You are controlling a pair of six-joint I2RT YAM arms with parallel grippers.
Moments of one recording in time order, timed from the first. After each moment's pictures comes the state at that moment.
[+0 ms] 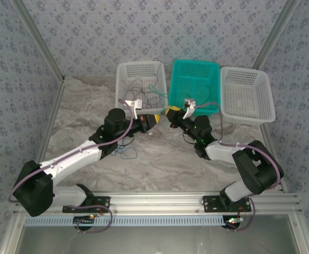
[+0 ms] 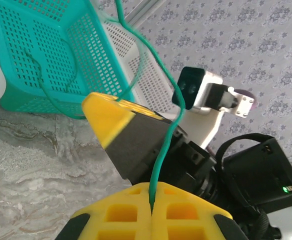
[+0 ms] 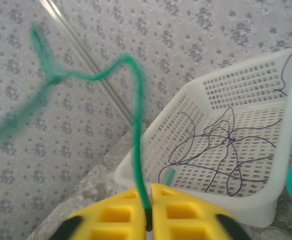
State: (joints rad) left arm -0.72 1.25 0.79 0.31 0.33 -0.83; right arm 0.53 1.50 0.56 1.00 -0.18 0.55
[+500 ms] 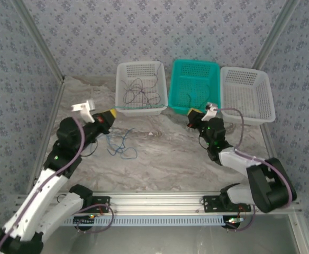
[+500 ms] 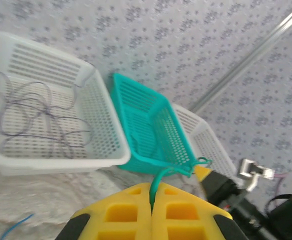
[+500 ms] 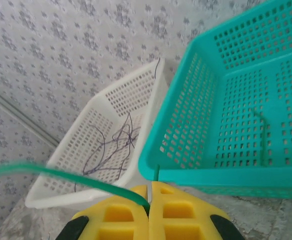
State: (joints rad) left arm -0.42 0.67 0.79 -0.23 0.14 -0.65; right arm 0.35 1.25 0.44 0.73 -0.01 0.59
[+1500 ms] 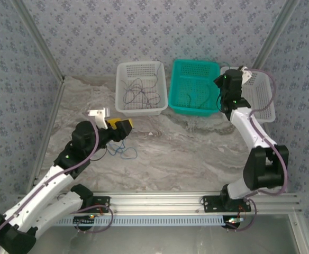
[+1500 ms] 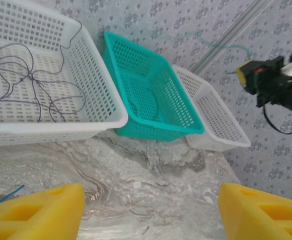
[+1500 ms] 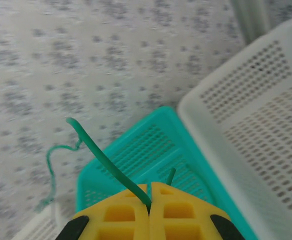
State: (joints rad) left arm -0.60 0.74 0.69 -0.14 0.08 -0.62; right arm 0.08 1.53 1.23 -0.03 0.34 0.76
